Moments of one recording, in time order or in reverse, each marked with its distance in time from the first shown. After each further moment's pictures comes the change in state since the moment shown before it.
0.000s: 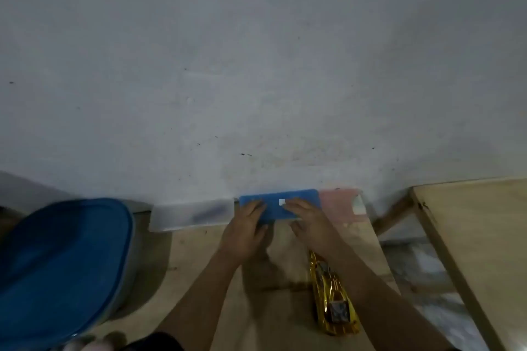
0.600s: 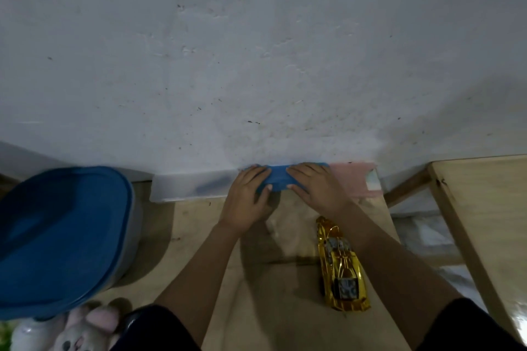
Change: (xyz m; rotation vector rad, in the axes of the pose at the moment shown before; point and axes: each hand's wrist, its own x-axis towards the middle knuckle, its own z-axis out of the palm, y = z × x) left_hand 0.011 -0.014 0.005 -0.129 0.261 0.052; right_hand 0.033 0.011 0.001 -0.473 0.083 -0.288
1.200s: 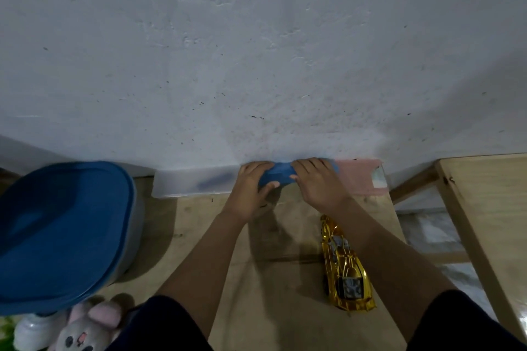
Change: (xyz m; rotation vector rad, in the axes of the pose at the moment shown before) left_hand 0.012 -0.004 0.001 -0.093 -0.037 -0.065; right_hand 0.006 -0.005 0.009 -0.134 0.049 0.029
